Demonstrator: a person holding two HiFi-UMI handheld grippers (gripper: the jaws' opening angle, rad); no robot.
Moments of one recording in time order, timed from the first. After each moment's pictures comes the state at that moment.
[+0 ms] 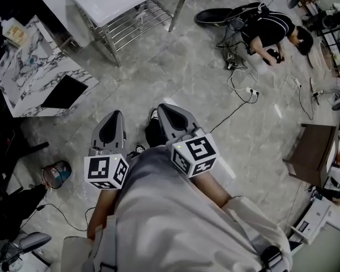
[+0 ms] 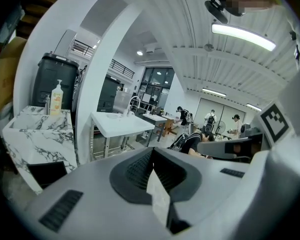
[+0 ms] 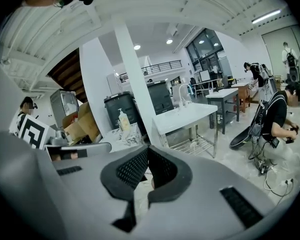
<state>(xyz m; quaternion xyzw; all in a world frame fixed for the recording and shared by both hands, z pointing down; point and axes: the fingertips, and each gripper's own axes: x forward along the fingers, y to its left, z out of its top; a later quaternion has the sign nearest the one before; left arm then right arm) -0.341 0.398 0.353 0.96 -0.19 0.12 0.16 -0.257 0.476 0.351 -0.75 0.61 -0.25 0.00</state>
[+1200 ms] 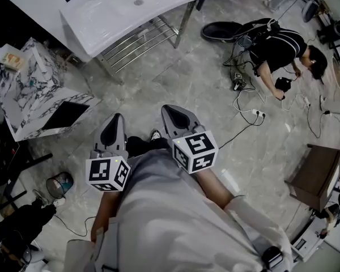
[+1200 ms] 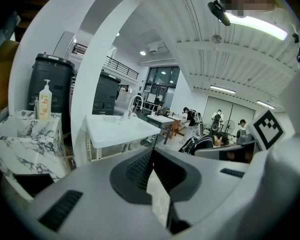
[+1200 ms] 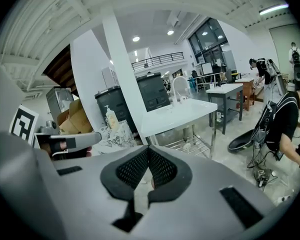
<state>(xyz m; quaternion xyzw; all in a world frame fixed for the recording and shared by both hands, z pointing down) -0.174 0.331 0.358 0.95 -0.23 0.13 0.15 -0.075 0.407 0.385 -0.73 0.62 -0.28 -0.03</state>
